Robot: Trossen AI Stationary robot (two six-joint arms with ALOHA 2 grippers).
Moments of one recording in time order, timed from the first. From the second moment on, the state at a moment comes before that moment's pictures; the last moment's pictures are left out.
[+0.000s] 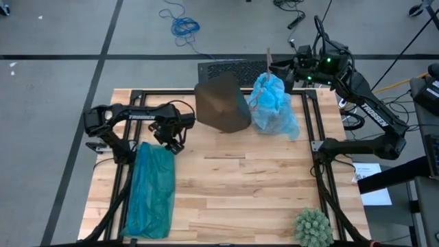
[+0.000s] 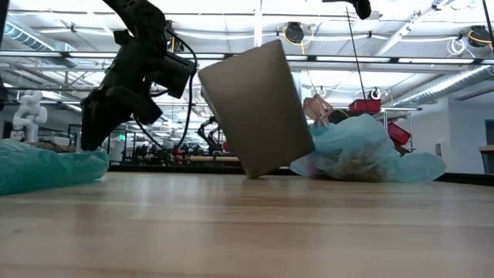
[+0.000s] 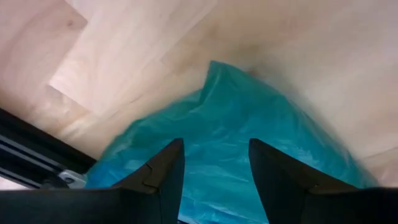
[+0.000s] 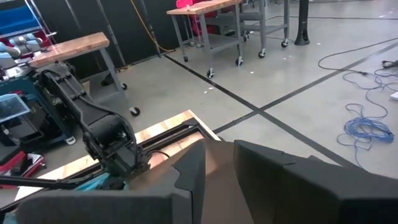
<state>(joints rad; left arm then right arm) 0.37 1.59 0.99 -1.25 0.14 -0.45 -0.73 1.10 1.40 -0.49 -0.32 0.17</state>
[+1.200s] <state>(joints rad) 0.36 1.39 1.37 -1.46 0.23 -0.43 -0.73 1.09 1.40 -0.40 -0.32 0.14</state>
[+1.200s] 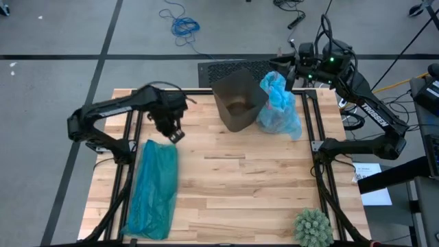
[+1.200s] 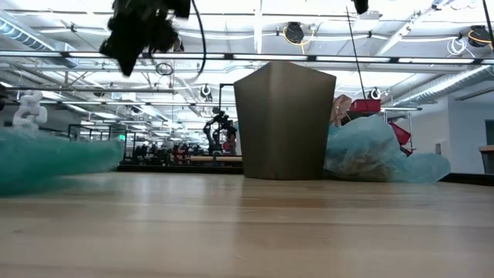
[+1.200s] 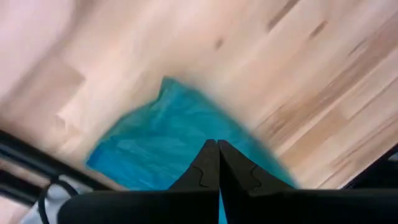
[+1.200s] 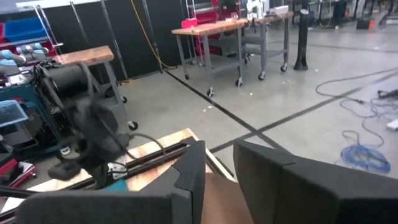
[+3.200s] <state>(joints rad) 0.33 1.75 1.01 -1.14 0.29 -0.27 -0.73 1.11 1.40 -0.37 -0.40 0.15</state>
